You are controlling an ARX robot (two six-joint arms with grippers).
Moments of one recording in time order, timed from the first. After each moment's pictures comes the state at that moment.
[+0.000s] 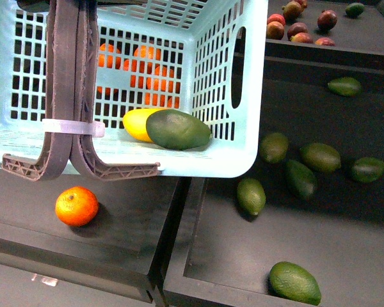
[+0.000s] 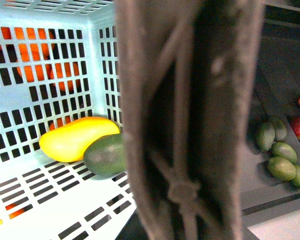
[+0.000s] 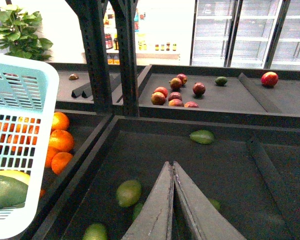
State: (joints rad) left arm -0.39 1.43 0.89 0.07 0.15 -0.21; right arm 0.00 0.30 0.00 0.31 0.00 0.00
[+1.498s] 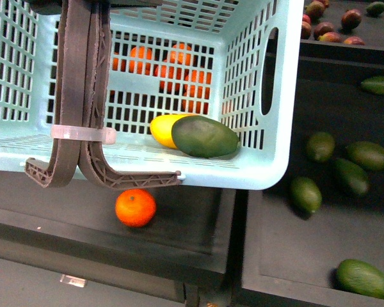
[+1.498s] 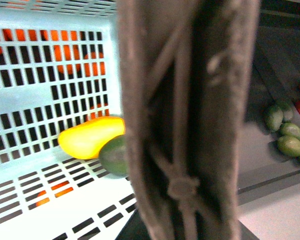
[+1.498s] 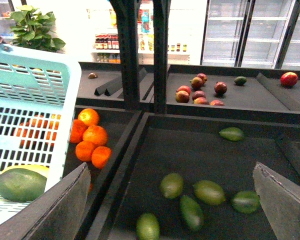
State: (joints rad) left arm -0.40 1.43 0.89 0.07 0.18 -0.22; right arm 0.00 0.00 0.01 0.00 -0.01 -0.01
